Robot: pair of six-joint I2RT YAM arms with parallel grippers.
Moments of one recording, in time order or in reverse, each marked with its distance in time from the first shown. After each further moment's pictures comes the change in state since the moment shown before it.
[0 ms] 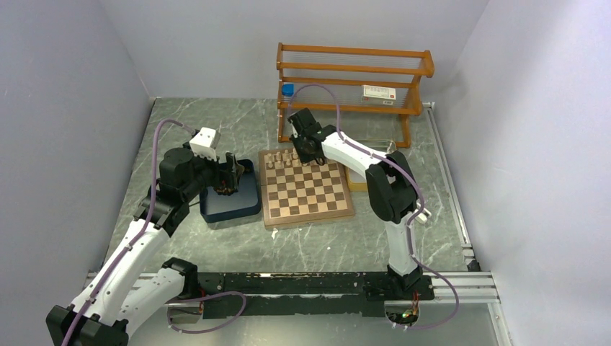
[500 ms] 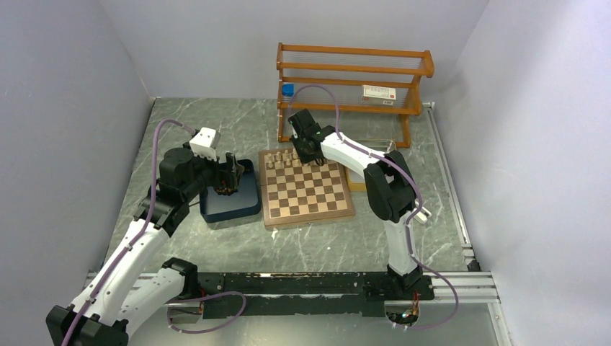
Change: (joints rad) left arm 0.000 0.000 0.000 0.000 0.000 0.000; right arm 0.000 0.021 0.002 0.005 0.022 0.000
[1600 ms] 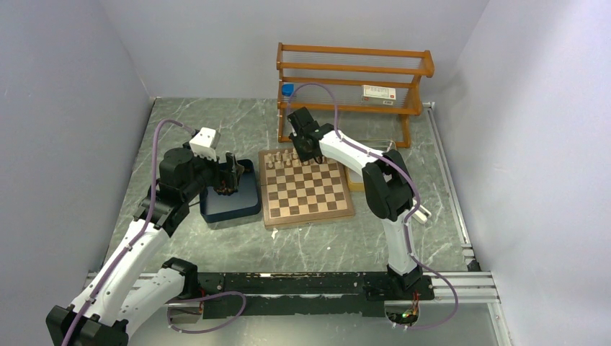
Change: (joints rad) left arm 0.000 -0.001 0.000 0.000 0.000 0.000; right arm -0.001 0.028 0.047 -0.021 0.021 0.002
